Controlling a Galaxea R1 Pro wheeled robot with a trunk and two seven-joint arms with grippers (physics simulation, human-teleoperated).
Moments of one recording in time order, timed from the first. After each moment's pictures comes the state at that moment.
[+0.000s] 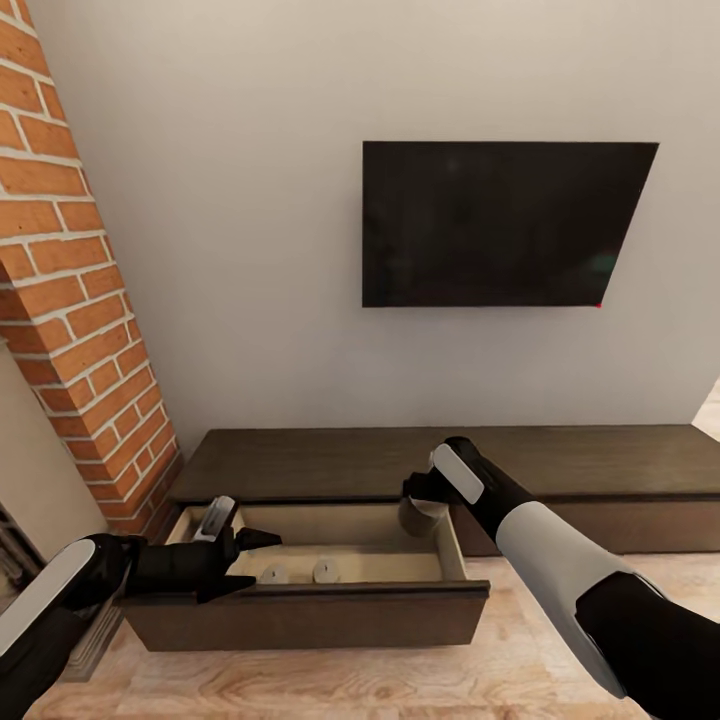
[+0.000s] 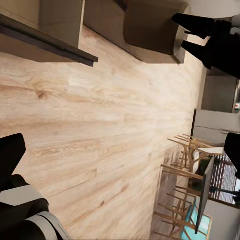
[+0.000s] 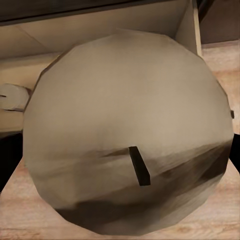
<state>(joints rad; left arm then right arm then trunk) -0.35 0.45 -0.23 -1.52 2.03 1.00 0.56 -1.01 0.03 0.50 -0.55 -0.94 0.85 -0.52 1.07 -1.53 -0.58</state>
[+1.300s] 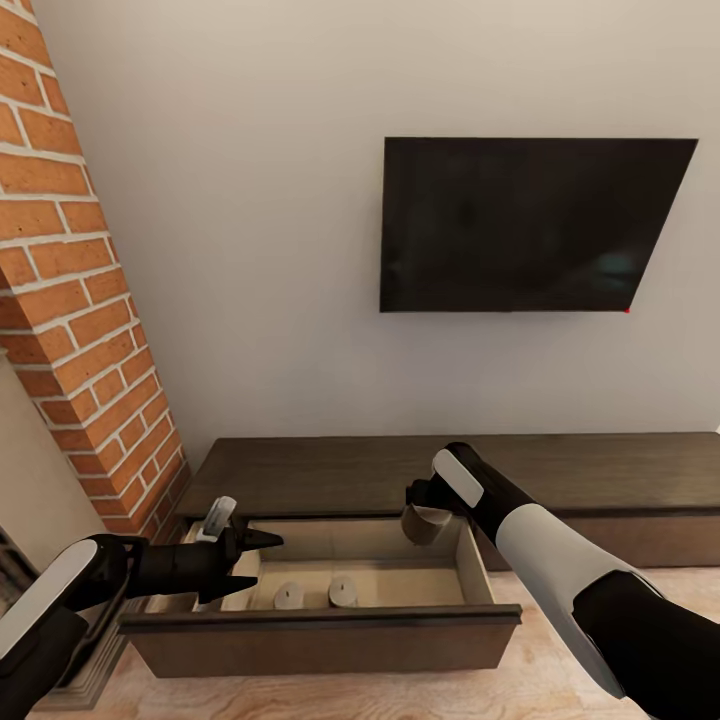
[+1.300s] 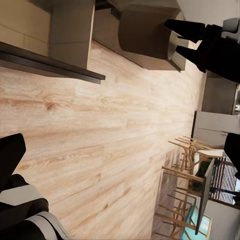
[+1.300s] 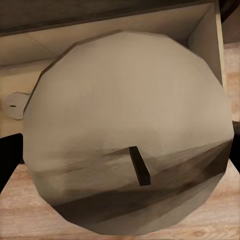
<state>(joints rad) -0.35 0.44 -0.23 -1.52 2.02 1.00 0.57 -1.01 0.04 0.50 -0.50 -0.94 0.84 -0.52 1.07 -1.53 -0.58</state>
